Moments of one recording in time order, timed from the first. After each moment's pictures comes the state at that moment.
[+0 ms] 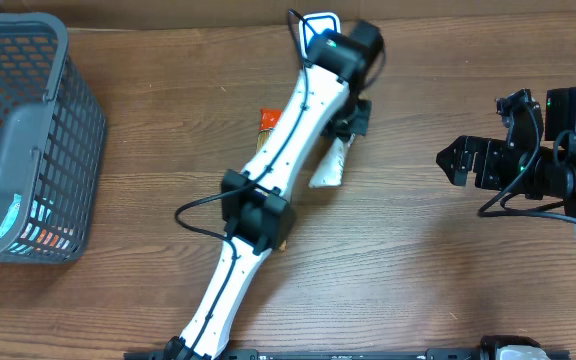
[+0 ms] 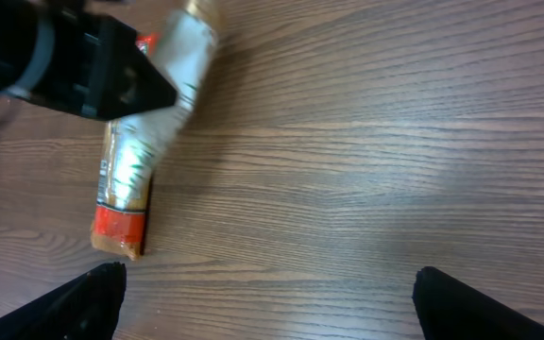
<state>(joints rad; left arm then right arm) -0.56 2.61 2.77 -1.69 0.05 -0.37 -0.02 1.27 1.33 -1.13 -0.39 0.13</state>
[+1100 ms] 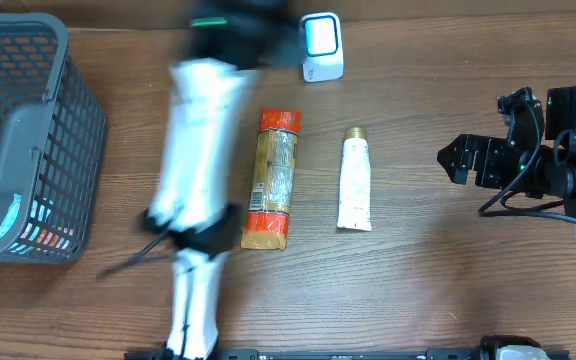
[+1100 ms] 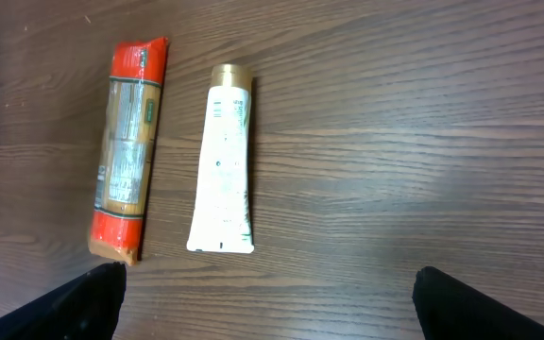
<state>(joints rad) -0.26 2.27 3.07 -1.67 -0.13 -0.36 -0.02 1.27 1.33 -1.12 -0.38 0.13</state>
